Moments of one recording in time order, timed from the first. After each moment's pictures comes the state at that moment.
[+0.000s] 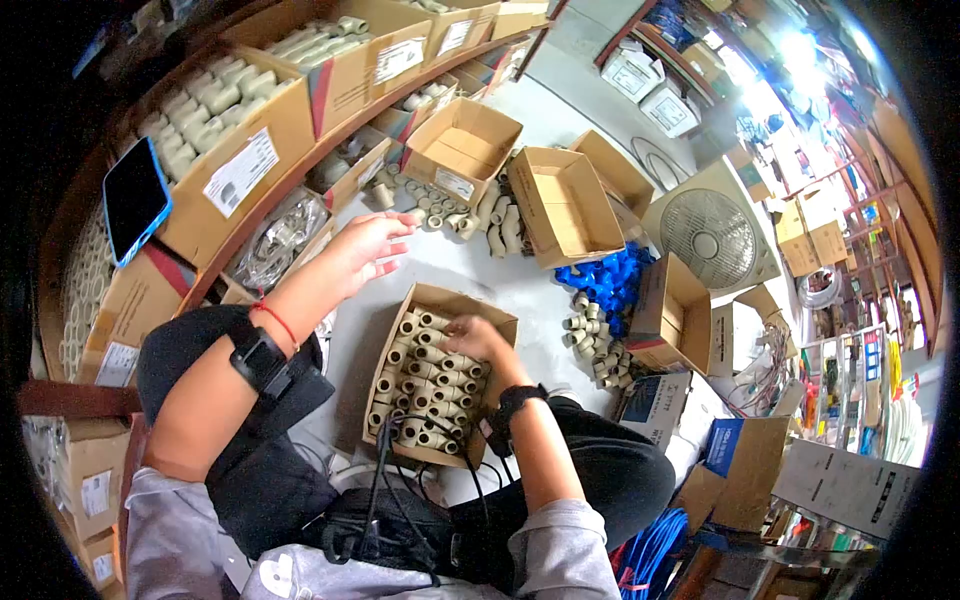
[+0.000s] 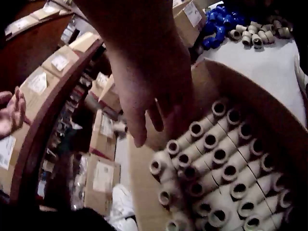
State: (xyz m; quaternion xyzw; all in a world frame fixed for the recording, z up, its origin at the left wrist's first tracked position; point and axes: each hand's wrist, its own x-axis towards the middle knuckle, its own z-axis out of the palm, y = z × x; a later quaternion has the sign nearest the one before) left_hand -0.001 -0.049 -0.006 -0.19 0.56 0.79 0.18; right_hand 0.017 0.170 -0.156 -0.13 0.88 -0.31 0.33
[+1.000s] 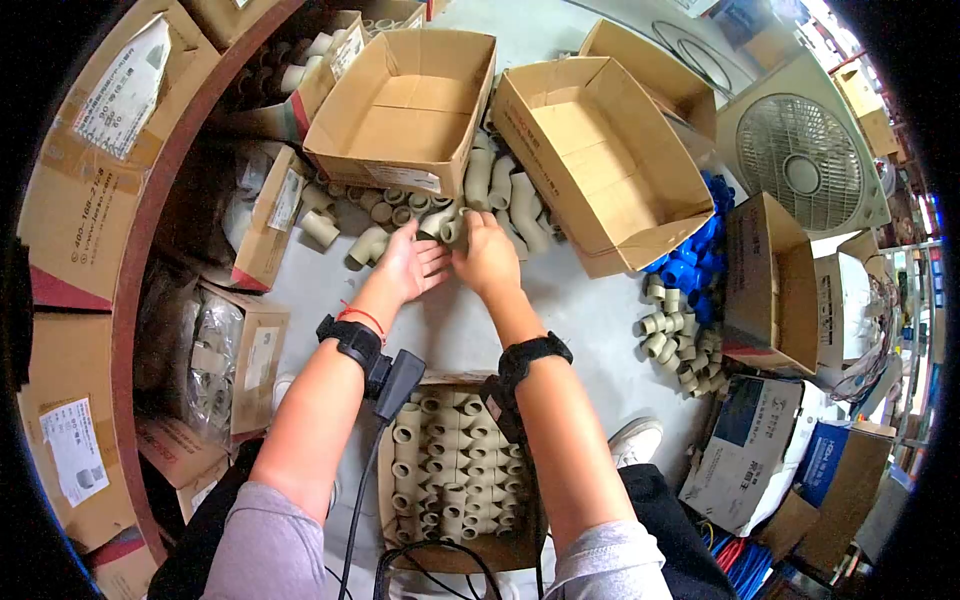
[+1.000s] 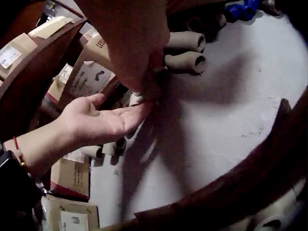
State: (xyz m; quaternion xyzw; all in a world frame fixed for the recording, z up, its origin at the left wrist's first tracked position) left_hand -0.199 0.045 -0.265 -0.31 0.40 0.78 0.37; right_hand -0.181 0.169 -0.248 0.00 0.96 -0.28 0.03
